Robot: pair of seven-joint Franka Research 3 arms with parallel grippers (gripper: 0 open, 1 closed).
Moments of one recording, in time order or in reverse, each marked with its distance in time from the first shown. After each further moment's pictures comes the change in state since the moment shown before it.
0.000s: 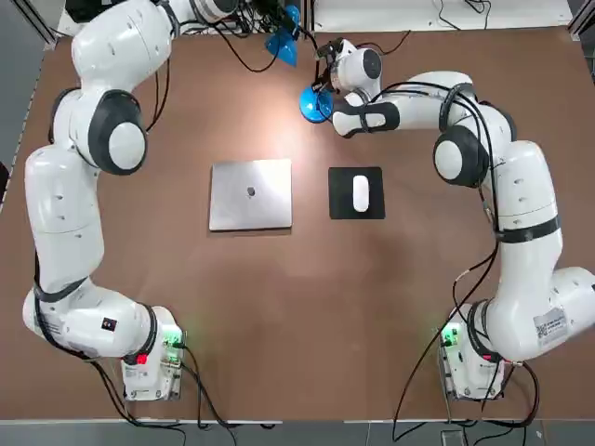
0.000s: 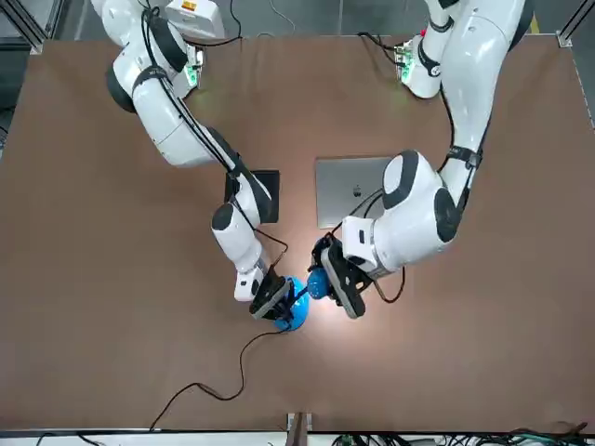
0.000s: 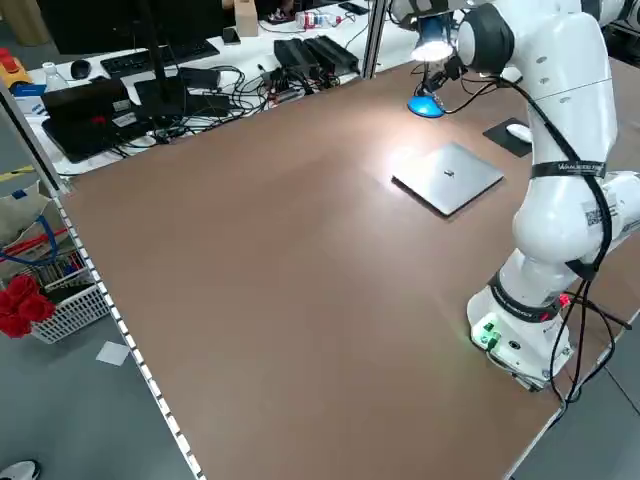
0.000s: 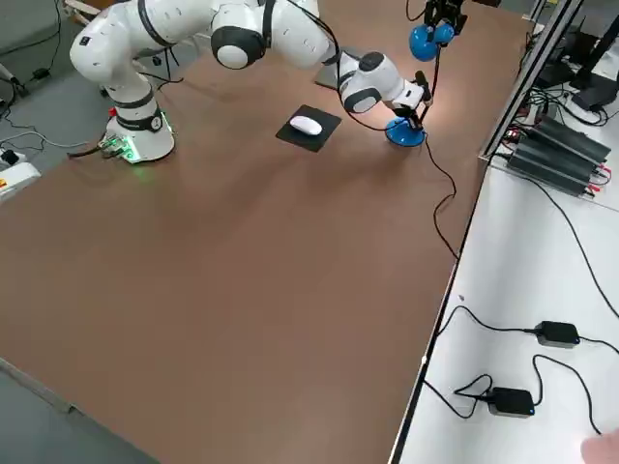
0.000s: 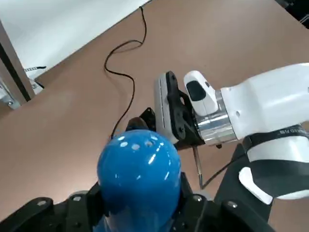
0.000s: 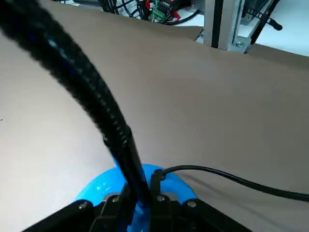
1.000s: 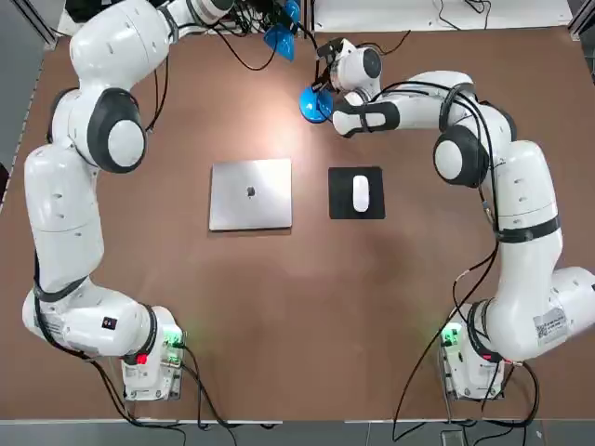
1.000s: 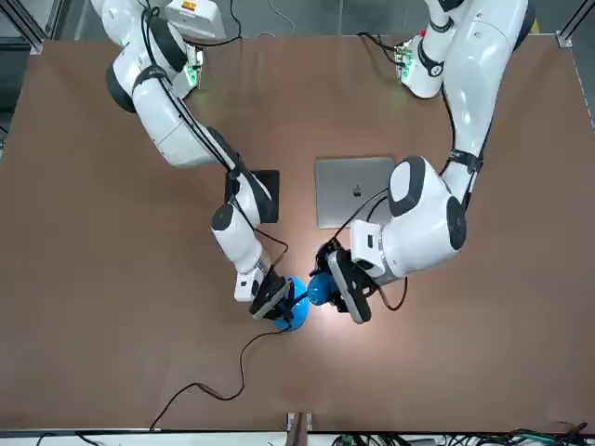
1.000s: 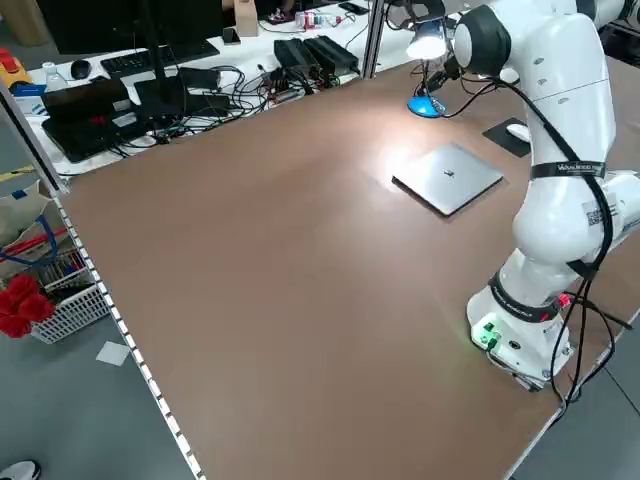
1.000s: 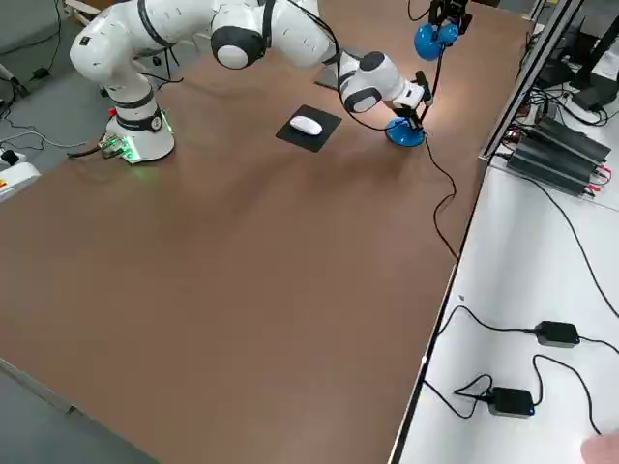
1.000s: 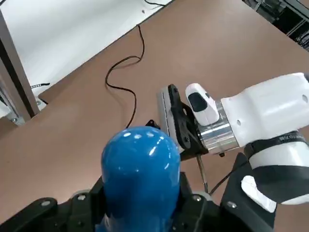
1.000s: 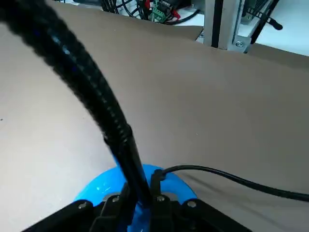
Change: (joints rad) left arm 0.026 0.009 -0.003 0.000 -0.082 0.041 0.117; right arm 0.000 0.000 0.001 0.002 0.001 -0.005 0.000
